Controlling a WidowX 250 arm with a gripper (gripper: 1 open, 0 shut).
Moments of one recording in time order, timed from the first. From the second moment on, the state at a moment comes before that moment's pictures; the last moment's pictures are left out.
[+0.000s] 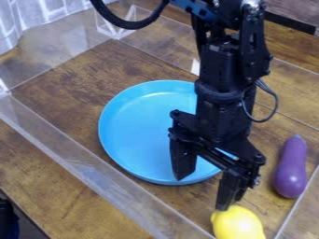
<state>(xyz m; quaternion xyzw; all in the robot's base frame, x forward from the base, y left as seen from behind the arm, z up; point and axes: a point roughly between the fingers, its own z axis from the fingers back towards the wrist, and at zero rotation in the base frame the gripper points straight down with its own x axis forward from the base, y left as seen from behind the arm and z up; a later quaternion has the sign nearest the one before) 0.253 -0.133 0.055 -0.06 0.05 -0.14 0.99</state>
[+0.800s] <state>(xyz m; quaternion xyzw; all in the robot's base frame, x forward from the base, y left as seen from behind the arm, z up) 0.258 -0.152 0.022 -0.05 0.06 -0.19 0.98</state>
